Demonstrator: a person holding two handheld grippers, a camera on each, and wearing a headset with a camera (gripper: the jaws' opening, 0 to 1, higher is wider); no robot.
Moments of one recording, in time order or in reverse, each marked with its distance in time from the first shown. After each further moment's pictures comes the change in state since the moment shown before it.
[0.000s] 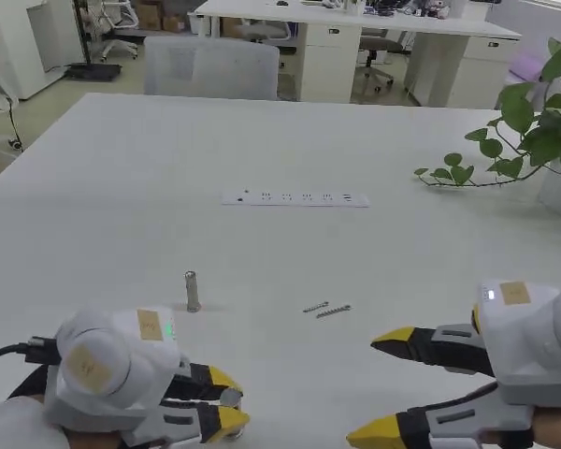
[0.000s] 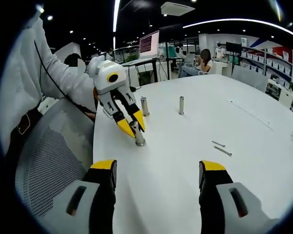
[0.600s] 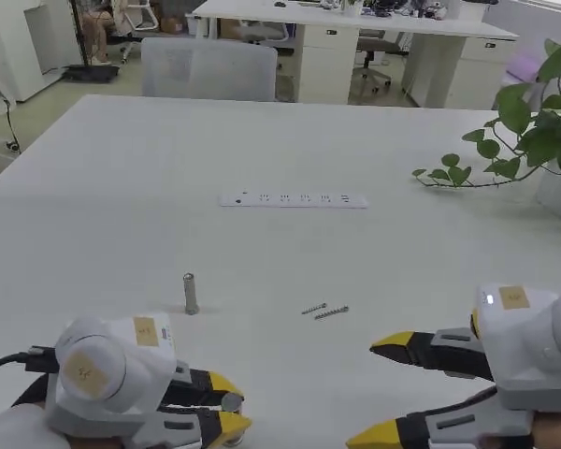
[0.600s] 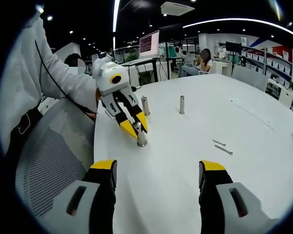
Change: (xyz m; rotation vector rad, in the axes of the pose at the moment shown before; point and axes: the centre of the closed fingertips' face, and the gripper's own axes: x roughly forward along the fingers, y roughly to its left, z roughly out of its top) left arm 0.004 0.003 0.002 -0.039 -0.040 -0.007; right arm -0.001 0.002 -0.002 0.004 0.001 0.000
